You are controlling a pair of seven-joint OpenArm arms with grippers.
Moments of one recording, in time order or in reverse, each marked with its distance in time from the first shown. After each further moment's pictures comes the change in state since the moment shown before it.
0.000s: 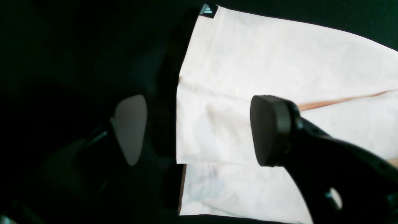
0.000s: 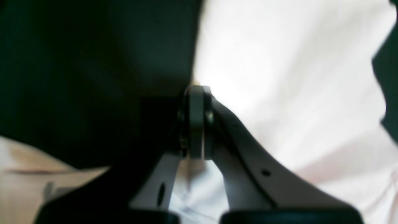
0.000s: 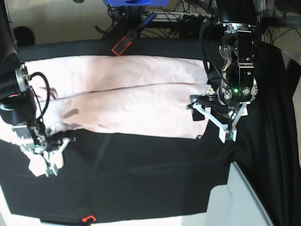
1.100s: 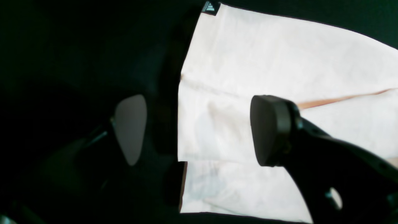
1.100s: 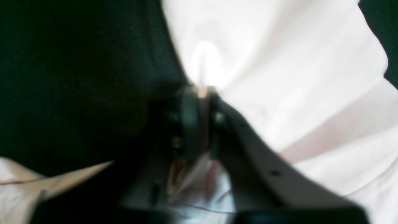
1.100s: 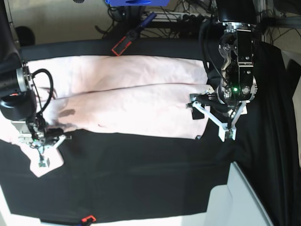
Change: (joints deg) left arm 0.8 0.1 0.0 0.0 0.0 0.0 0.0; right arm -0.8 -0.2 4.7 -4.9 0.9 -6.1 1.8
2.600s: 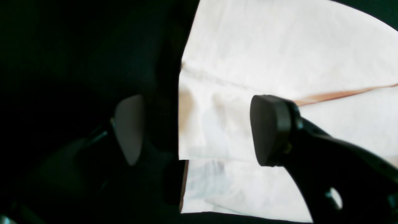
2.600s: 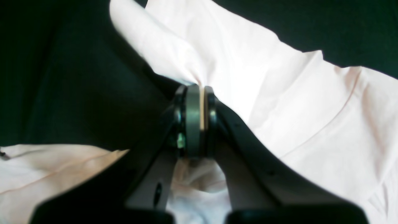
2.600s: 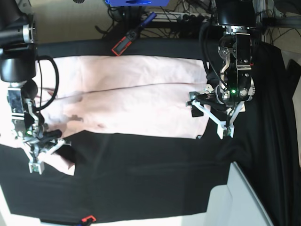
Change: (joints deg) left arm -1.4 -0.2 0.0 -4.3 0.0 0.0 0.0; right arm -21.7 0.7 15.5 50.4 -0.7 -6.0 -19.9
